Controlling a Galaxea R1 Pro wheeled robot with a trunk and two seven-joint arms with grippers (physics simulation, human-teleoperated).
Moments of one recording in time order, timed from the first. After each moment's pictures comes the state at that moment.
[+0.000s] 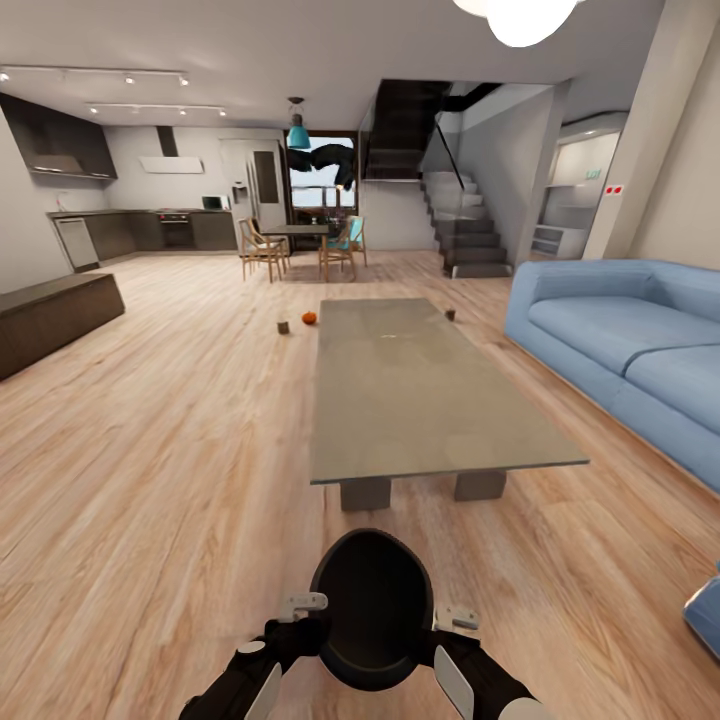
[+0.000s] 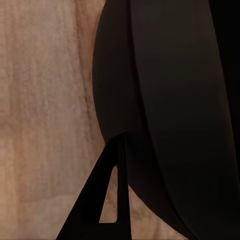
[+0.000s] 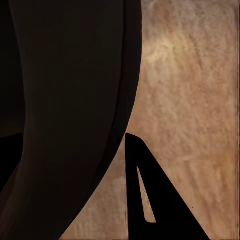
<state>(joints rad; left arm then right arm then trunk) -0.42 -0.15 -0.09 -0.54 0.09 0.15 -0.03 -0.54 0.17 0.01 -0.32 -0.21 0.22 -0.18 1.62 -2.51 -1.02</state>
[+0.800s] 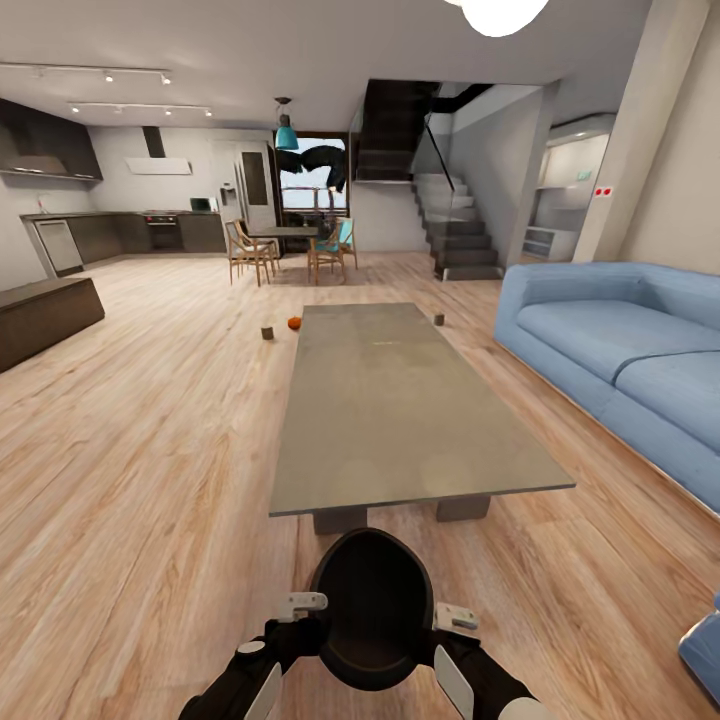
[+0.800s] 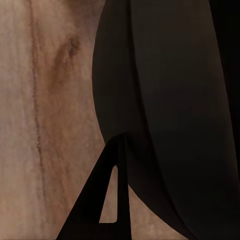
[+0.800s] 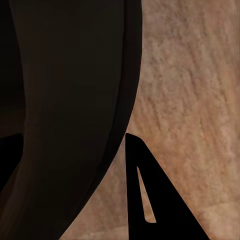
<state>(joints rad) -0.42 -0.15 -0.09 -0.54 0.09 0.15 -0.03 -0.54 0.17 0.01 -0.32 -0.21 0.22 -0.18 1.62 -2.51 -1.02</state>
